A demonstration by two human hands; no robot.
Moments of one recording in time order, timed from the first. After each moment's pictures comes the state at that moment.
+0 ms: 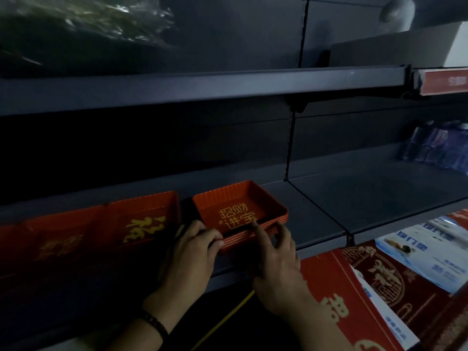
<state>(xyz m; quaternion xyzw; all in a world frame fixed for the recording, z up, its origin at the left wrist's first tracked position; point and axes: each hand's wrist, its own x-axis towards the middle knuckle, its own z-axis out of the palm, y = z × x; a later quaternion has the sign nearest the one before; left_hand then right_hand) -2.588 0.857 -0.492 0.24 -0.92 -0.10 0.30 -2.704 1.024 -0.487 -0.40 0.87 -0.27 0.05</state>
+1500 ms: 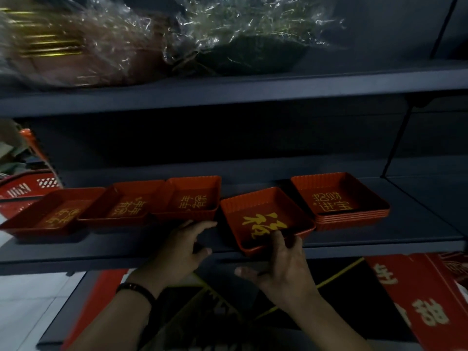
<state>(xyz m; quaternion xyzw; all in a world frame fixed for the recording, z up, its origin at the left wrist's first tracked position) -2.330 0.761 -0.488 0.33 -0.89 -0.24 0.19 -2.527 0.939 -0.500 -0.45 0.82 -0.33 0.14</state>
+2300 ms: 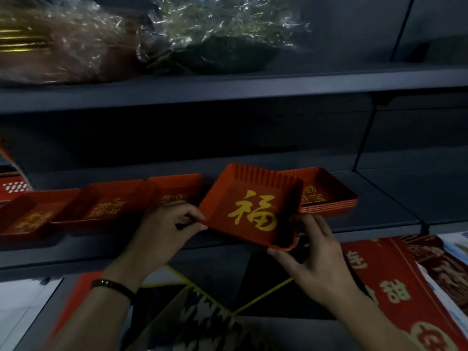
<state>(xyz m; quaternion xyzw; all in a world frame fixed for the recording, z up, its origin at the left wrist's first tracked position) -2.344 0.800 -0.426 0.26 -0.87 -0.29 0.31 -2.578 1.018 -0.465 -0.52 0.73 -0.45 -0.02</state>
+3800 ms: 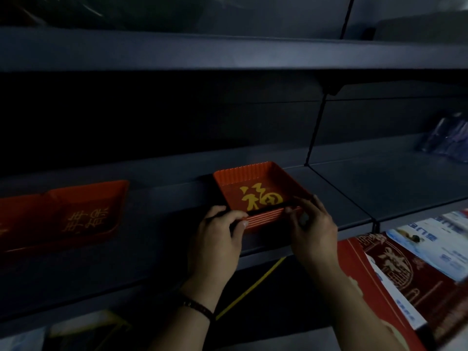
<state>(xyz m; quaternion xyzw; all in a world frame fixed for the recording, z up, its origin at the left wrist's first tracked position) -2.571 0.857 -0.491 0.28 -0.86 -0.28 0.33 -2.726 0.993 -0.496 -0.27 0.85 -0.44 -0.05</state>
